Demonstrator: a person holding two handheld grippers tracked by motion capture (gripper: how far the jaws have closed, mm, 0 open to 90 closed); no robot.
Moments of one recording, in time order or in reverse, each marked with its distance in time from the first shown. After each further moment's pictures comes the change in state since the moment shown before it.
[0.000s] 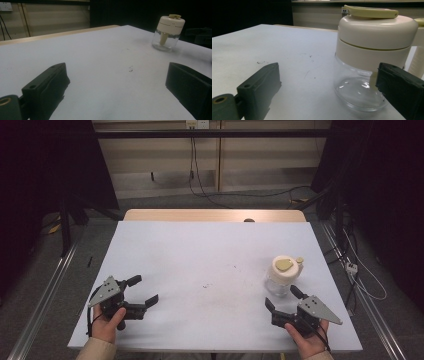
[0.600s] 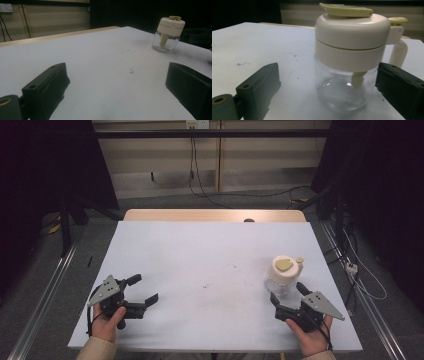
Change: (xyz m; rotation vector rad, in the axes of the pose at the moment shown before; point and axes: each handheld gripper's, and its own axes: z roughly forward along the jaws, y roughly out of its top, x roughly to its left) left arm 0.002 0.001 0.001 -0.006 0.001 0.001; right arm -0.014 0.003 0.004 0.022 -0.090 0.001
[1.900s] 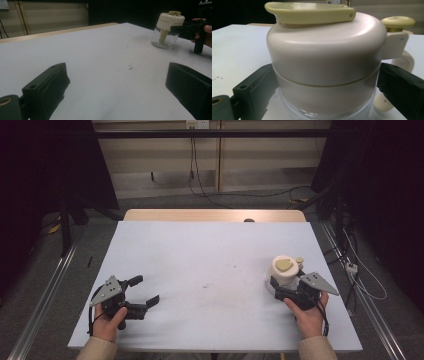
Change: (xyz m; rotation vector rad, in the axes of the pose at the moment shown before) left arm 0.000 -0.003 0.003 0.024 -0.009 0.003; right arm -0.027 0.009 0.048 0.038 0.002 0.061
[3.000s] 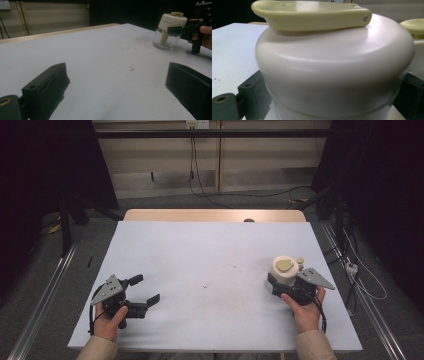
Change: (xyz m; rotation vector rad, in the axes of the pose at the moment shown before) left arm 0.001 0.001 0.002 -0.004 0.004 -0.004; right arm -0.001 0.003 0.013 0.007 0.018 -0.011
